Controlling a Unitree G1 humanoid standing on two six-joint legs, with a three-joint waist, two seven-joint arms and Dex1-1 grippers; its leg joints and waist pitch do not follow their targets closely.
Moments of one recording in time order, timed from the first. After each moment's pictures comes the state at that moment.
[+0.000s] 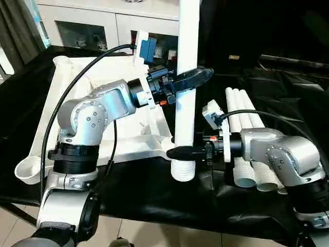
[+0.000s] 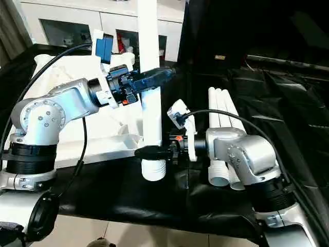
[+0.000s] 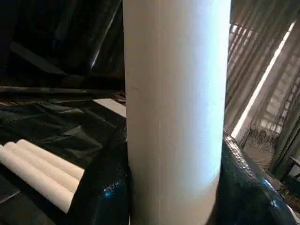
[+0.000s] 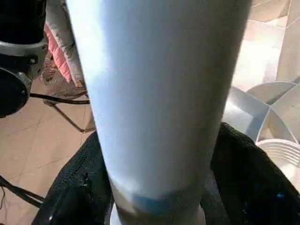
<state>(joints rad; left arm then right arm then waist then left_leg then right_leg) -0.82 0.20 0.07 0.06 -0.77 0.91 -0.73 -0.54 -0.45 0.20 -0.05 0.60 0.93 0.98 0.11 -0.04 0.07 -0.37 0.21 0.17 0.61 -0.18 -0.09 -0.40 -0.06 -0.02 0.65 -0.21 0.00</state>
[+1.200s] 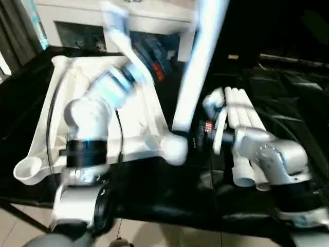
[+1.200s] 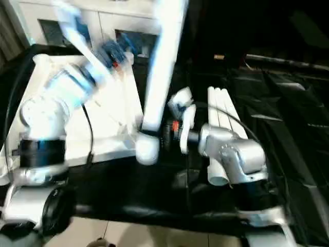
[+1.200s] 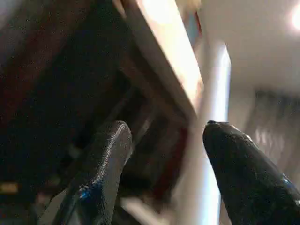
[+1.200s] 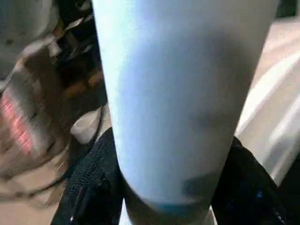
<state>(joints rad) -0.91 0.05 0.36 0.17 -0.83 0.58 -0.49 -0.53 -0.26 0.04 0.04 0.58 0.72 0.76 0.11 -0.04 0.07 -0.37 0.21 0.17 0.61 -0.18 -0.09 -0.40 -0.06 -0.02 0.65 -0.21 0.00</state>
